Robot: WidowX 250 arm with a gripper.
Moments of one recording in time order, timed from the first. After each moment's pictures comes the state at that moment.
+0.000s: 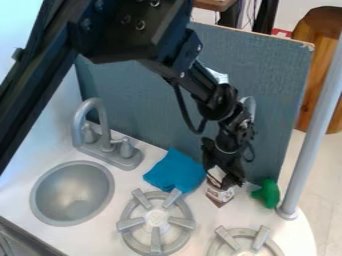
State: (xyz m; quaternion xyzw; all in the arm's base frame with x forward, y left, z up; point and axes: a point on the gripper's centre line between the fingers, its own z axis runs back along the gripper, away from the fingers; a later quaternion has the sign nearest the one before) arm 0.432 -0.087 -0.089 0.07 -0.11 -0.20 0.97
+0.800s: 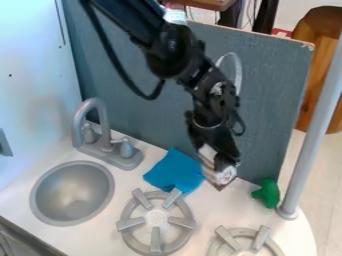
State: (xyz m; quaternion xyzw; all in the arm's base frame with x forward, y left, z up) arm 0.367 -0.085 0.014 0.03 -0.20 -0.21 0.96
